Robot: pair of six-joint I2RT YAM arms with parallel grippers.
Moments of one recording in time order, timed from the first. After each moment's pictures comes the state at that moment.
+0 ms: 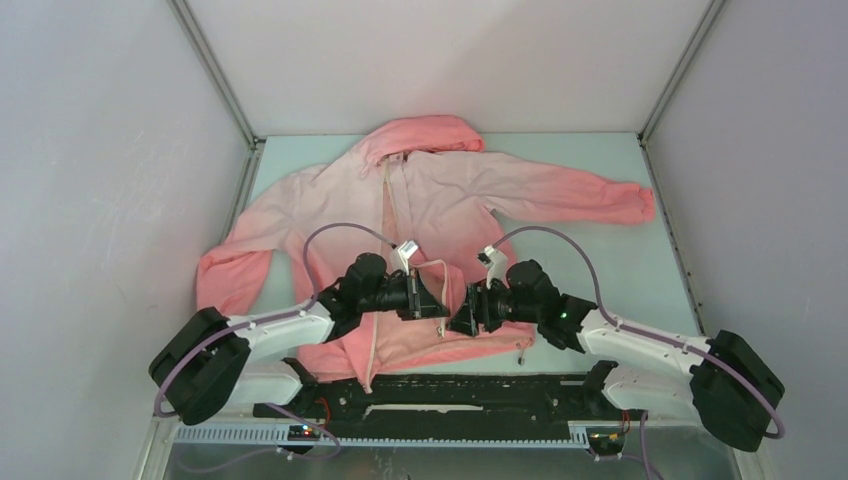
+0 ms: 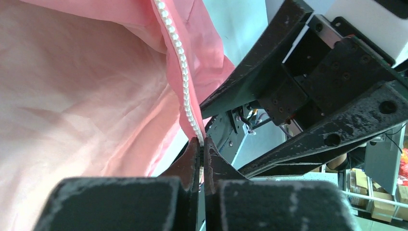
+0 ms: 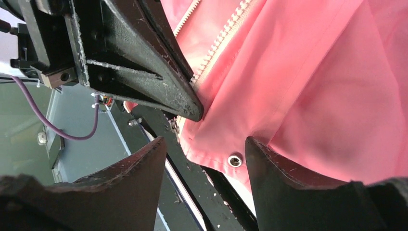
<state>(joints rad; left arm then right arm) -0.74 1.25 0.42 0.38 0.52 -0.93 0.85 1.08 0.45 0.08 -0.35 0.65</state>
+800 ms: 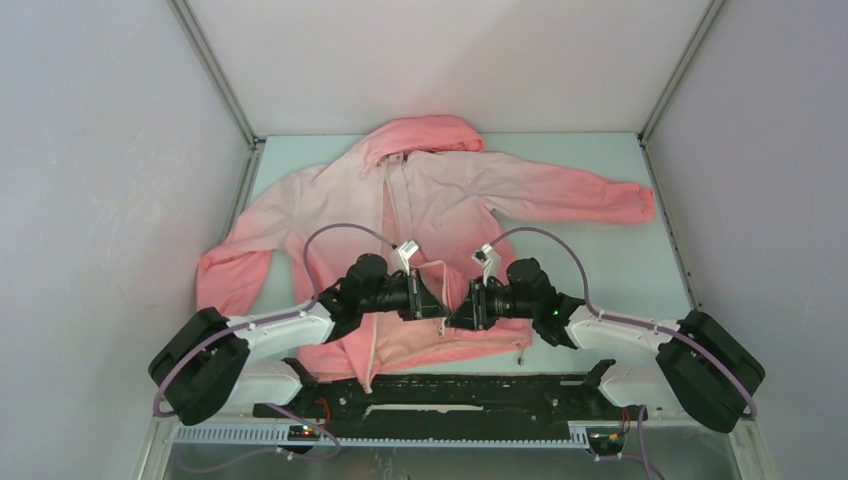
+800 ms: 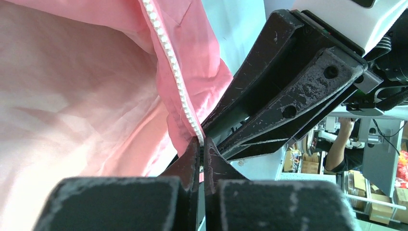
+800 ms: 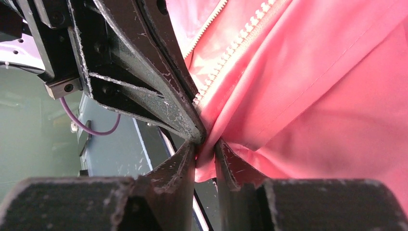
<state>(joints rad) -0.76 1.24 0.42 0.38 0.50 -0.95 0.80 1.22 0.39 0.37 -0.52 0.70</state>
